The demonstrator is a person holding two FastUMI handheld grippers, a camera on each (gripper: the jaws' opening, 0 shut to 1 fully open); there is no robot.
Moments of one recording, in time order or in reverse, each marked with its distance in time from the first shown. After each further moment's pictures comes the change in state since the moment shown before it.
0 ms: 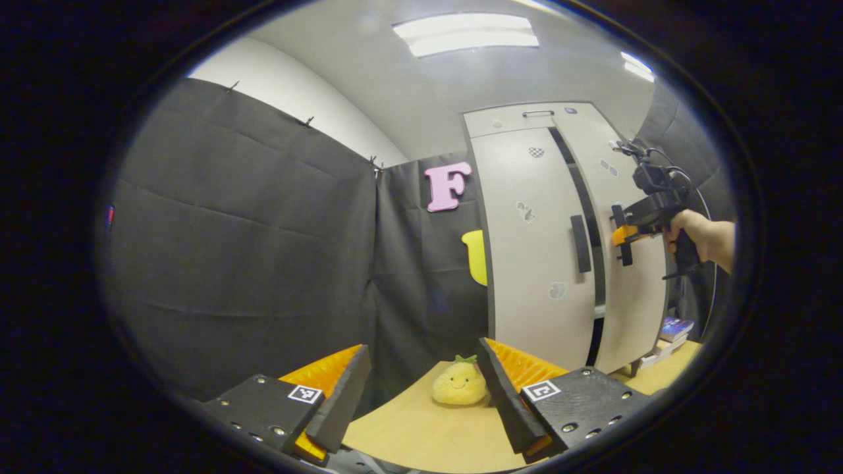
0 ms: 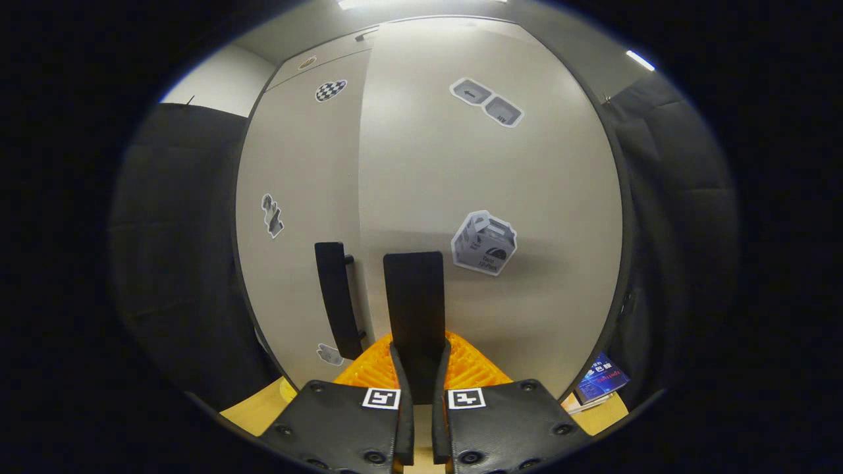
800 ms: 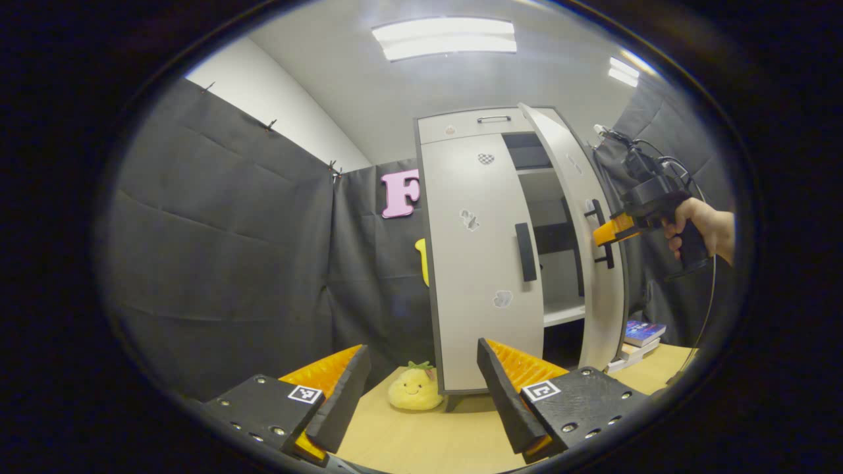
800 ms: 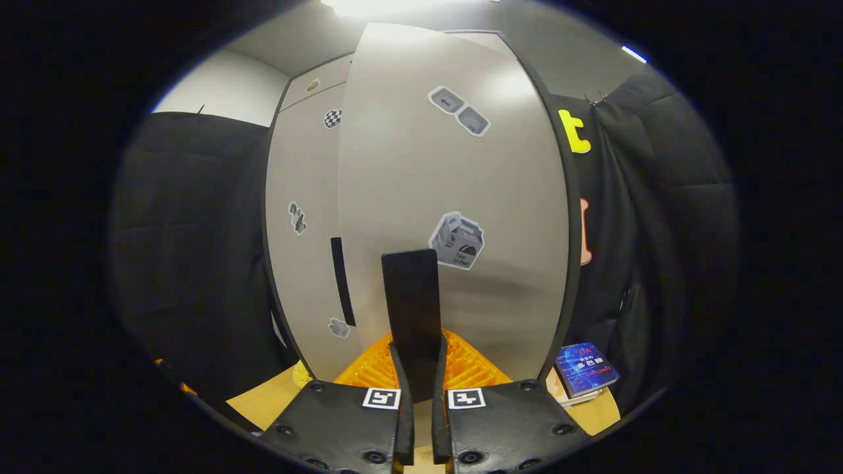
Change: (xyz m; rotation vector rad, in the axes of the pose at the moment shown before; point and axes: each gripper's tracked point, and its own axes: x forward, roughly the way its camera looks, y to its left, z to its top) left arm 0.000 -0.080 0.014 -0.006 -0.029 -0.165; right arm -0.079 -0.037 -0.005 0.001 -0.011 0.055
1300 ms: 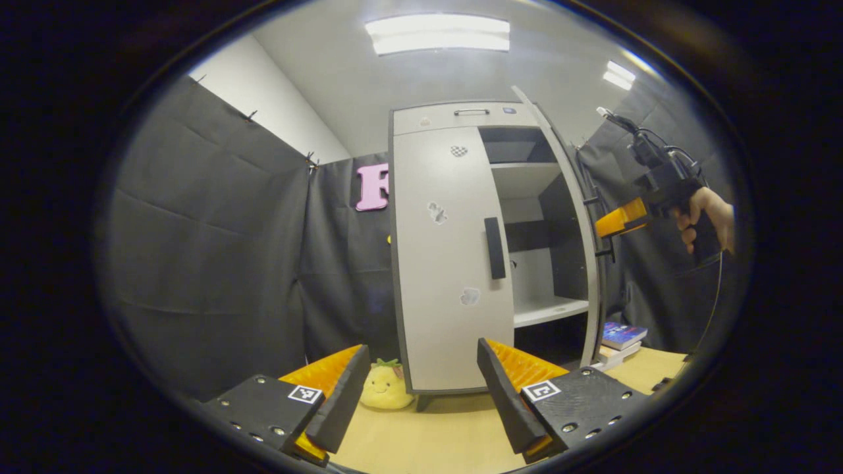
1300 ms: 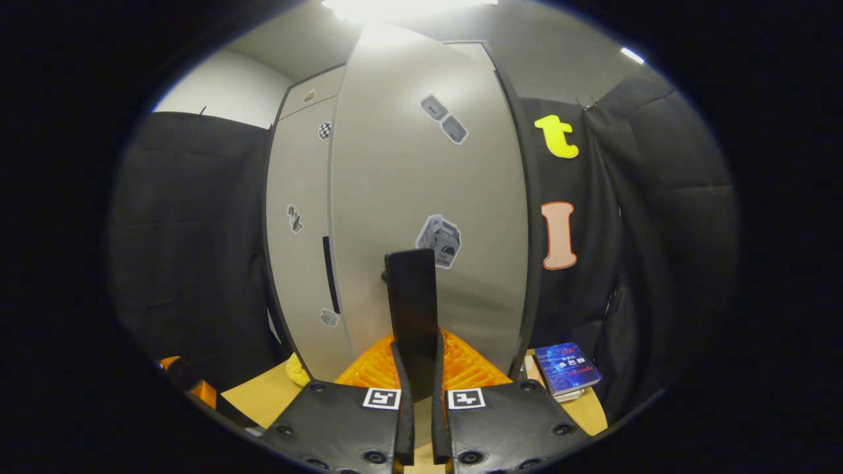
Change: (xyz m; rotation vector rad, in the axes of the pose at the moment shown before) left arm 0.016 -0.053 -0.008 -0.022 0.024 -0.105; right arm -0.037 -0.032 -0.005 -0.020 -0.010 -0.014
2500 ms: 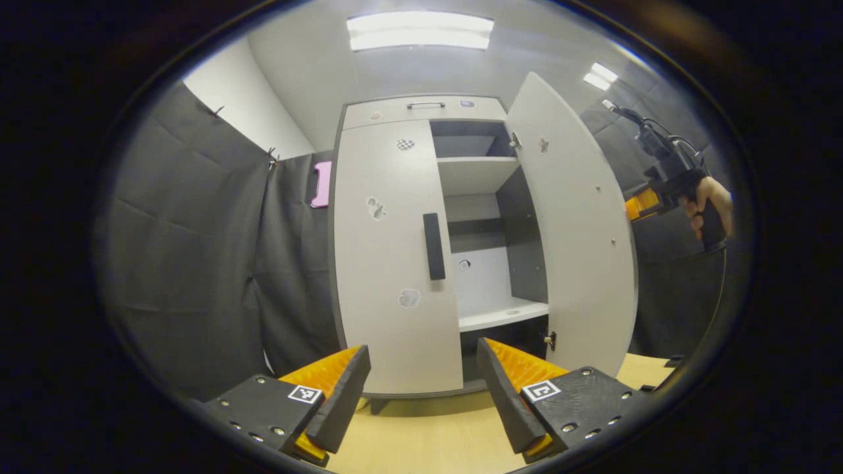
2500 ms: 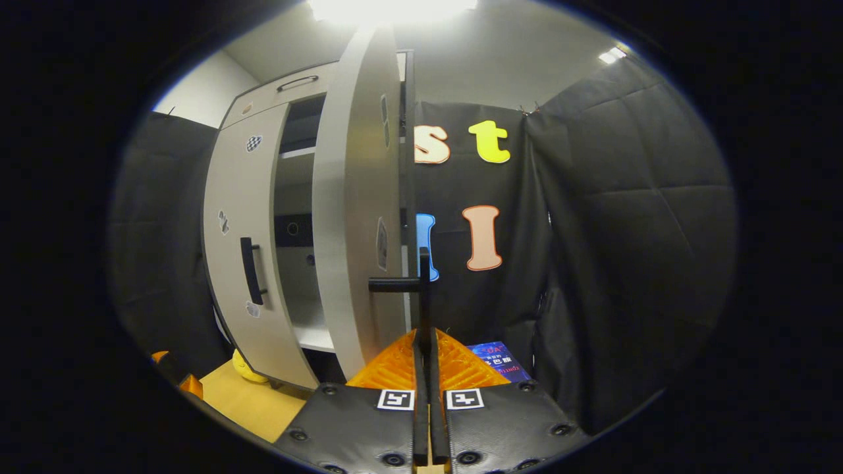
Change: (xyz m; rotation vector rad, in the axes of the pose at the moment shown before) left arm 0.026 -0.089 -0.004 -0.010 0.012 -0.157; right arm -0.055 -0.137 0.001 0.030 -0.012 -0.235
